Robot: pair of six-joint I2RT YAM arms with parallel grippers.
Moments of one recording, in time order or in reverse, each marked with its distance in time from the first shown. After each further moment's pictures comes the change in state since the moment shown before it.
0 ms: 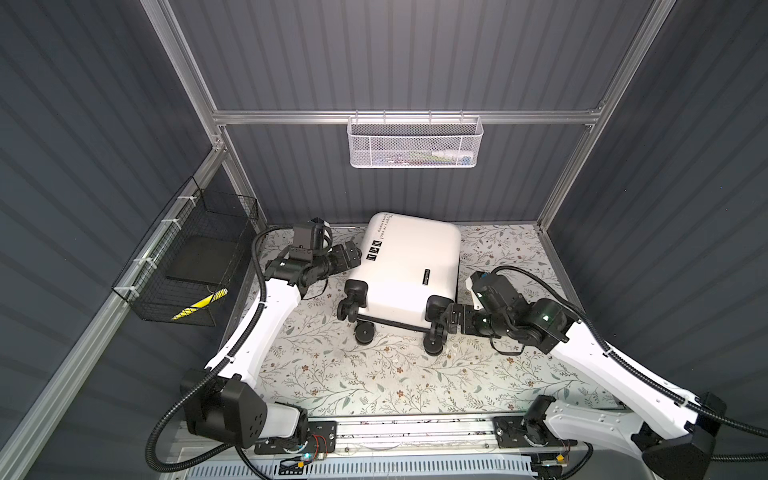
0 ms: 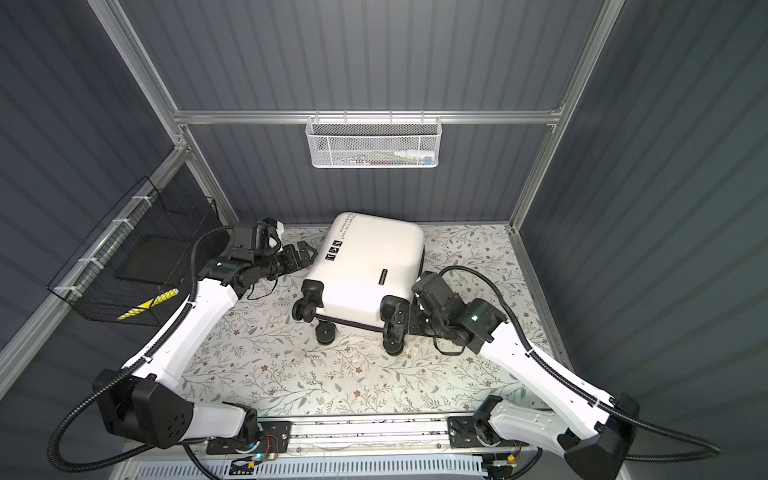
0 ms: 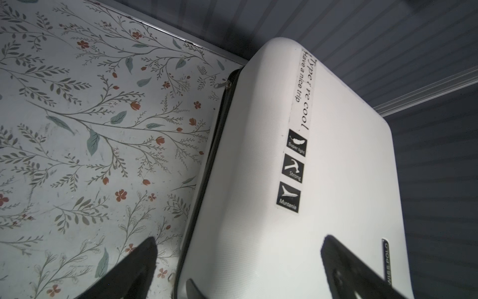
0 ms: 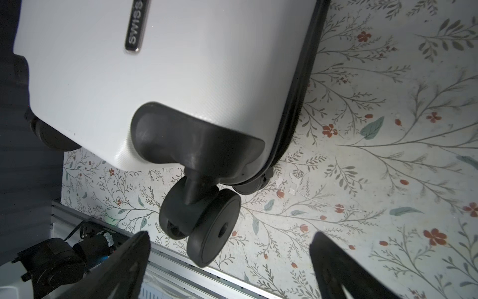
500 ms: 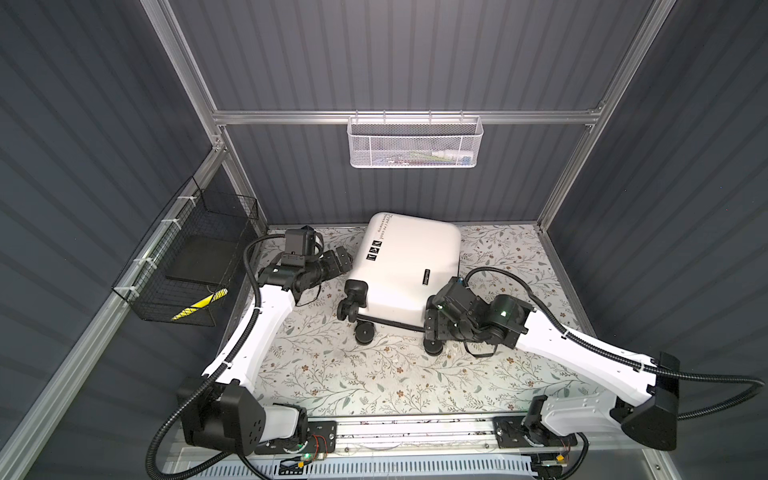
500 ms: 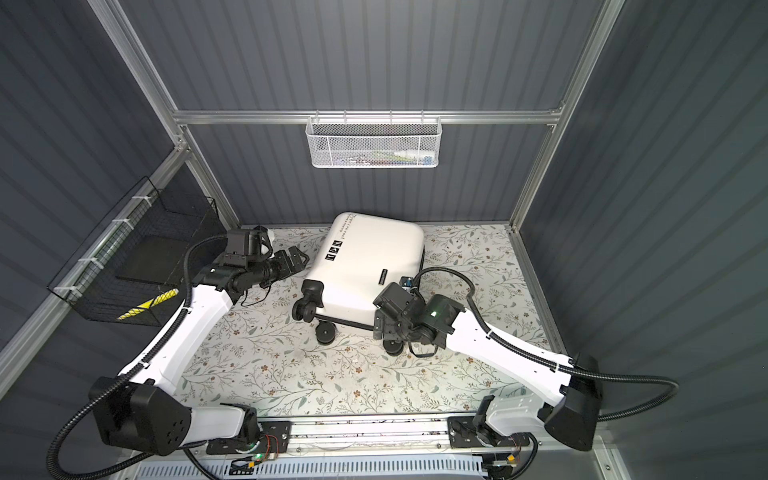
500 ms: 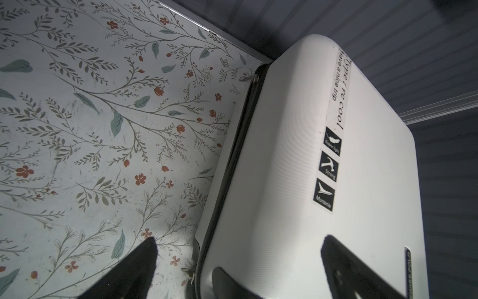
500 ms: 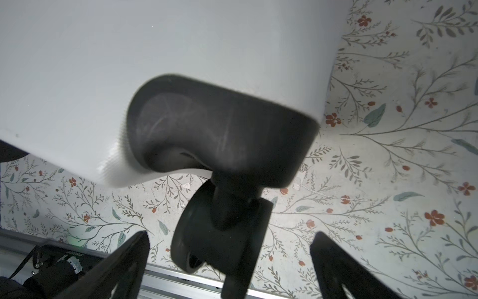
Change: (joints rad) left arm 0.074 -0.030 -0.071 0.009 0.031 -0.031; right arm 0.176 0.214 0.111 -0.058 0.186 0.150
